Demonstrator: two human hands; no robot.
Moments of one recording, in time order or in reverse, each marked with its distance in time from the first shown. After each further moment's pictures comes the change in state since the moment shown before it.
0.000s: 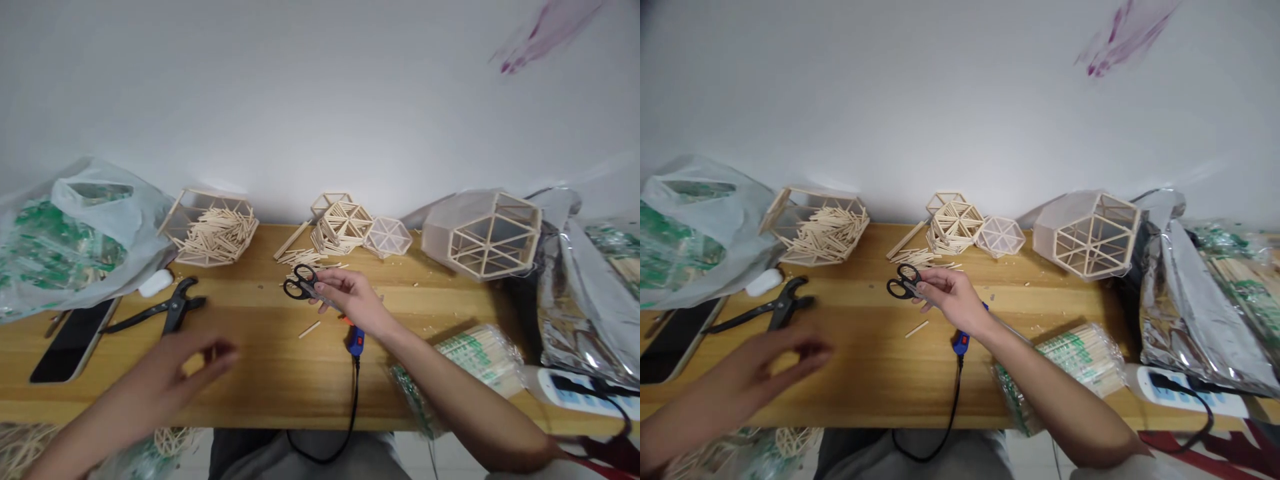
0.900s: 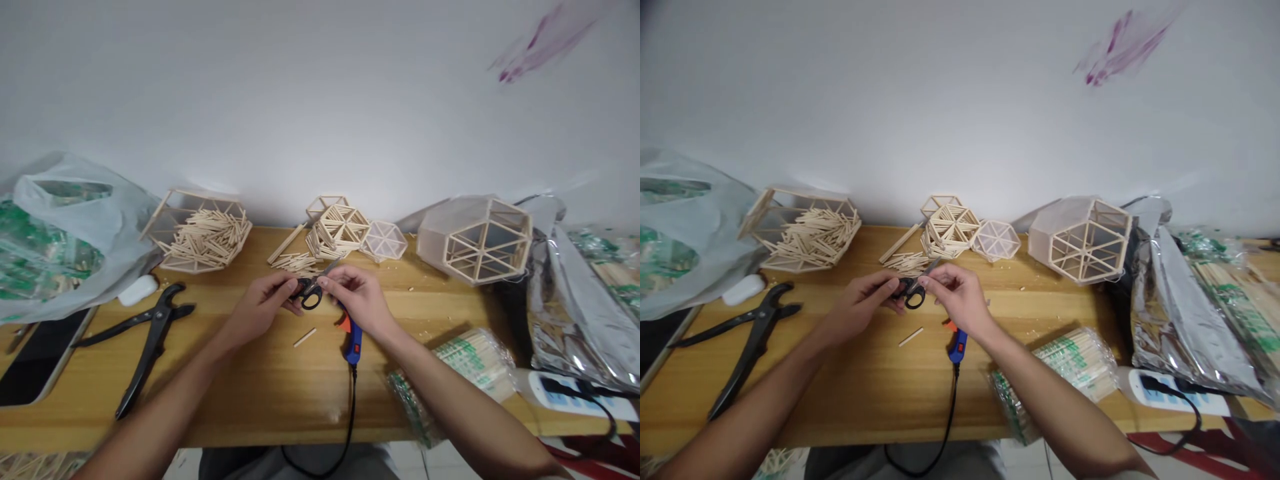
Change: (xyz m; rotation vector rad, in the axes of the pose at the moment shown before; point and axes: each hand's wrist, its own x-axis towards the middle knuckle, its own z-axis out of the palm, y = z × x) left_hand 0.127 0.048 0.068 -0.816 -0.072 0.114; right_hand 0.004 -0.010 -0.005 -0.159 0.233 -0.120
